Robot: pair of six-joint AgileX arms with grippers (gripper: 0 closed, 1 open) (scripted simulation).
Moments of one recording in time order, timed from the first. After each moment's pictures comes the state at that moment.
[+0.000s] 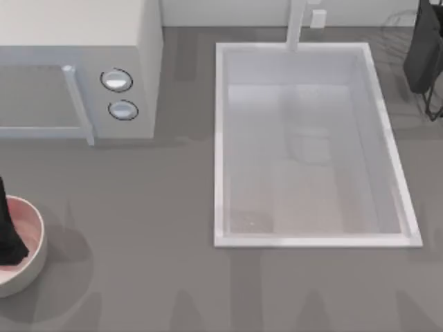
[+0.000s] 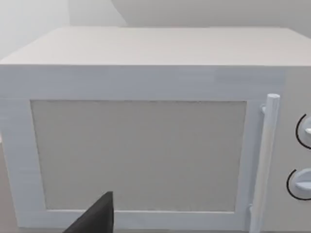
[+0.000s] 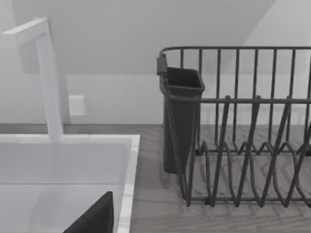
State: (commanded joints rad) left arm 0.00 0.00 0.00 0.00 0.00 0.00; right arm 0.00 0.00 0.00 0.00 0.00 0.00
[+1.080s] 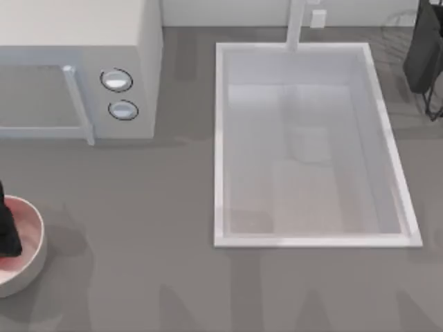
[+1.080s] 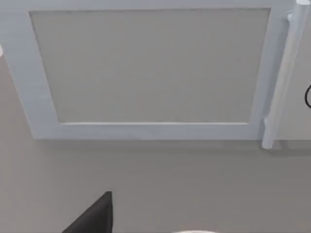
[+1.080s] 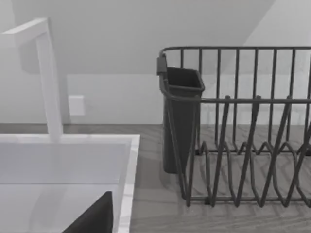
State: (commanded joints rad) left arm 0.03 0.29 0.23 -0.24 0.00 0.03; right arm 0.00 0.00 0.00 0.00 0.00 0.00
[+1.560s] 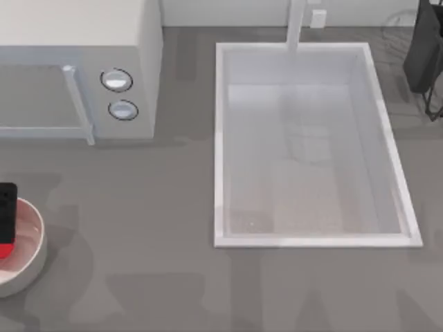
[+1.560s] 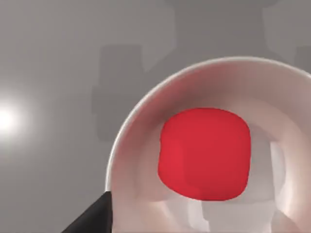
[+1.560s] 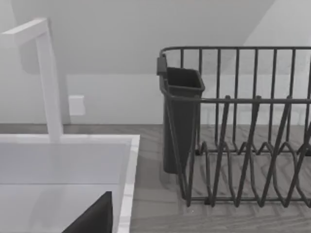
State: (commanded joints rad) left arm 0.08 1.02 0.70 -0.72 0.00 0.10; right arm 0.00 0.00 0.00 0.00 0.00 0.00
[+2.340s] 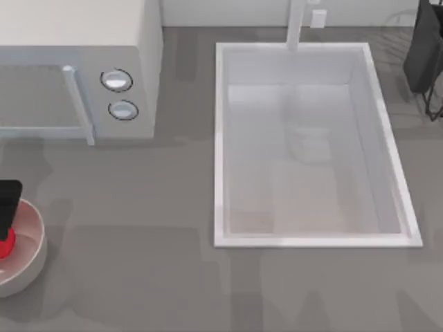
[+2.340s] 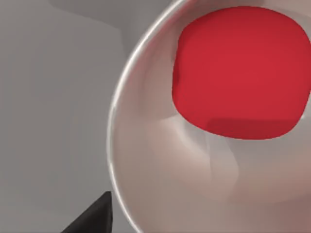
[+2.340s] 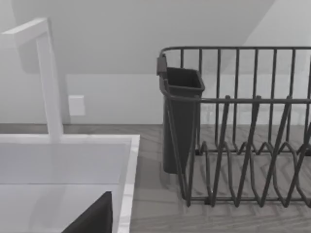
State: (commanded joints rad) left arm 0.12 1.53 1.03 -1.07 0.00 0.14; right arm 0.00 0.00 0.00 0.00 0.00 0.00
